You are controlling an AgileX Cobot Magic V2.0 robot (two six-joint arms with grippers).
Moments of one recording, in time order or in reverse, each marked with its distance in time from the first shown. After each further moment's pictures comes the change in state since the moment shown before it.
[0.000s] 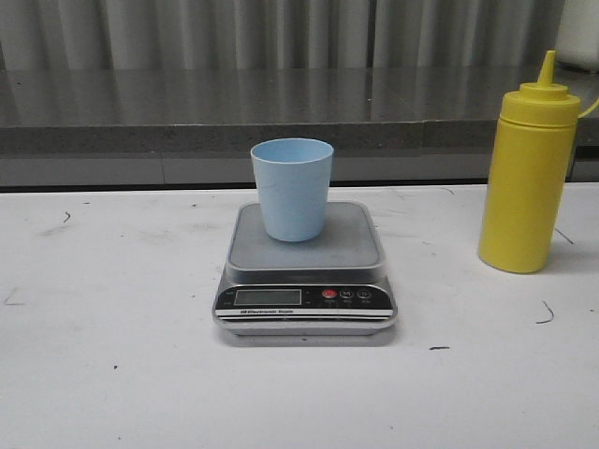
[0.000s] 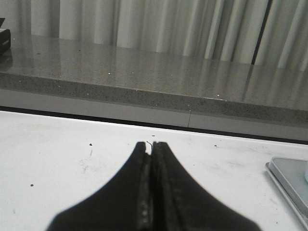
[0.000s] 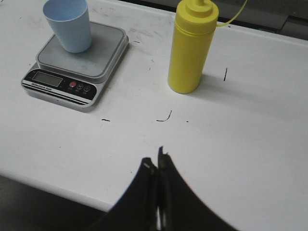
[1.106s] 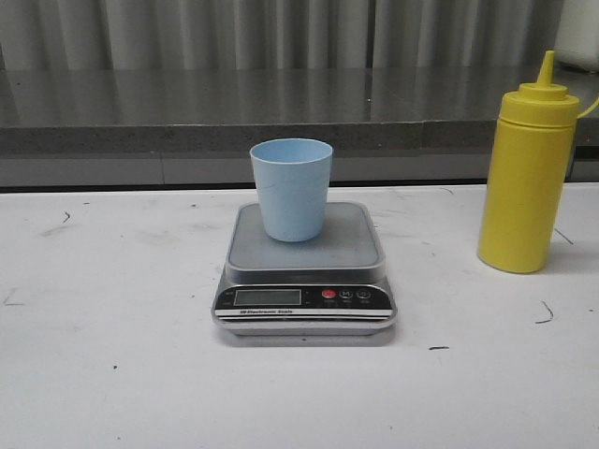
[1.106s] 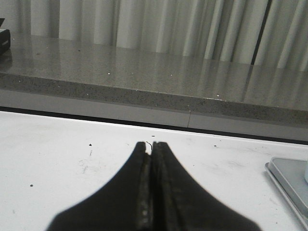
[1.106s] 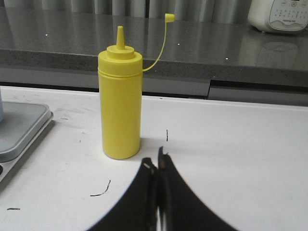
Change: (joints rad) left arm 0.000 0.000 0.000 0.000 0.000 0.000; right arm -0.229 -0.379 0.741 -0.019 -0.854 0.000
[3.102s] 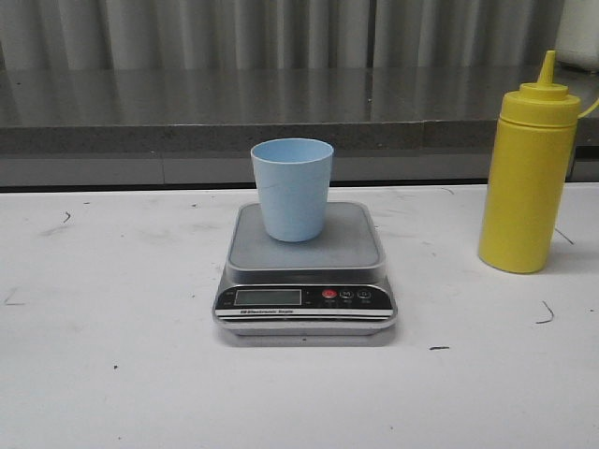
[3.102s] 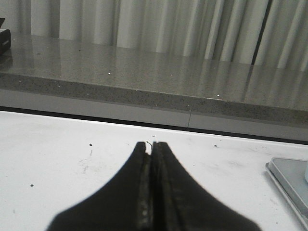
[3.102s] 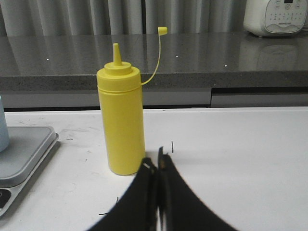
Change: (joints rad) left arm 0.000 0.000 0.000 0.000 -0.002 0.000; right arm -0.001 0.000 0.027 -0.049 -0.082 0.140
